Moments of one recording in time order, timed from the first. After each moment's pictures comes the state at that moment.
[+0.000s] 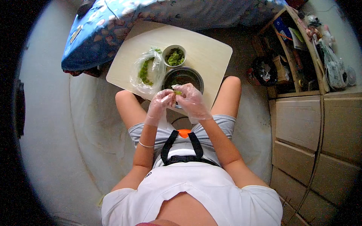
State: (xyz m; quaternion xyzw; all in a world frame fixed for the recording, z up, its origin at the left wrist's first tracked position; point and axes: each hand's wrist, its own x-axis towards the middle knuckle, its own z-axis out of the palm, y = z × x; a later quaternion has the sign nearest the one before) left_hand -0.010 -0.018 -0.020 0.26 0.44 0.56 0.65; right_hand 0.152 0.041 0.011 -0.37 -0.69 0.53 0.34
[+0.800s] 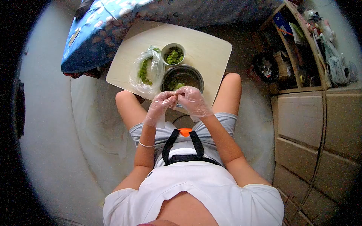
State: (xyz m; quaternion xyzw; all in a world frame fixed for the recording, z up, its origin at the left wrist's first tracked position) left_hand -0.010 -0.021 -0.018 0.29 0.46 0.51 0.67; right_hand 0.156 0.049 0.006 -0.36 -0.73 0.50 0.29
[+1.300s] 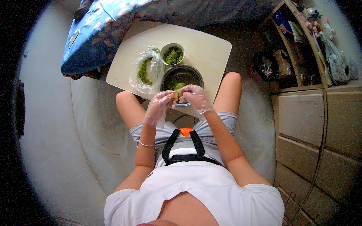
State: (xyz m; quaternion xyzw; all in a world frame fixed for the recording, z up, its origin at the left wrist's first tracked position) left_hand -0.014 -0.021 -0.021 0.23 0.48 0.51 0.68; right_hand 0.164 0.058 -0.029 -0.40 -0.51 0.71 0.27
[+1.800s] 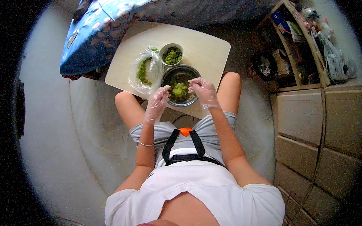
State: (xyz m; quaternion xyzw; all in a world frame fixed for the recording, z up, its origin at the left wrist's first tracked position) left_hand -0.026 -0.017 -0.040 0.61 0.62 0.44 0.24; right_hand 0.179 0.080 -0.036 -0.47 -0.46 0.67 0.34
